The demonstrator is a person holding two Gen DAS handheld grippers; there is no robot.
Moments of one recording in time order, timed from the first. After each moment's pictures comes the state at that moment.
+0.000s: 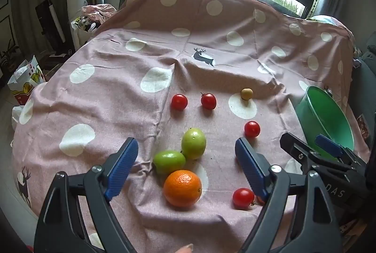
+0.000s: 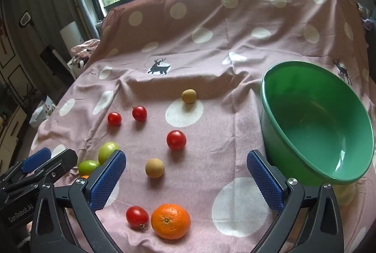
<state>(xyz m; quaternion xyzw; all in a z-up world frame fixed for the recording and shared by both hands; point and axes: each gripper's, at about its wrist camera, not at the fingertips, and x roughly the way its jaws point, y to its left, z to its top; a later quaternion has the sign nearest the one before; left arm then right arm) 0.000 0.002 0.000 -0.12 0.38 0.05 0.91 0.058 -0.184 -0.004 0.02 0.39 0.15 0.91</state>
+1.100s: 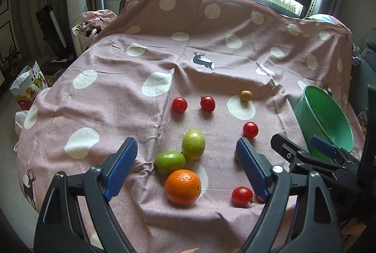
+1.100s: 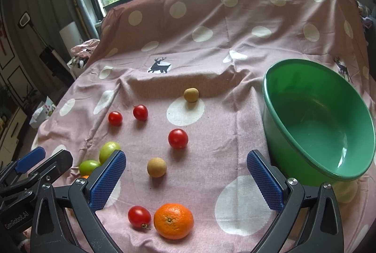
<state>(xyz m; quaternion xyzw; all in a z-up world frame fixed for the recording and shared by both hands) -0.007 -0.003 0.010 -0.10 0.37 0.07 0.92 0.060 -0.183 -0.010 0.04 0.40 0.15 0.90</state>
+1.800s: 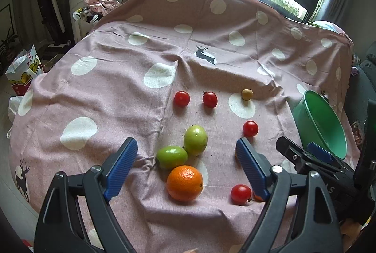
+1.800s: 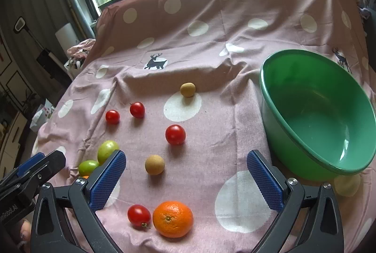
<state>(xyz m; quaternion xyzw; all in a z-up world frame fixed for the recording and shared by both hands) -0.004 0.017 0.004 -0.14 0.40 0.06 0.90 0.059 -0.189 -0.009 0.05 0.41 0.15 0.90</state>
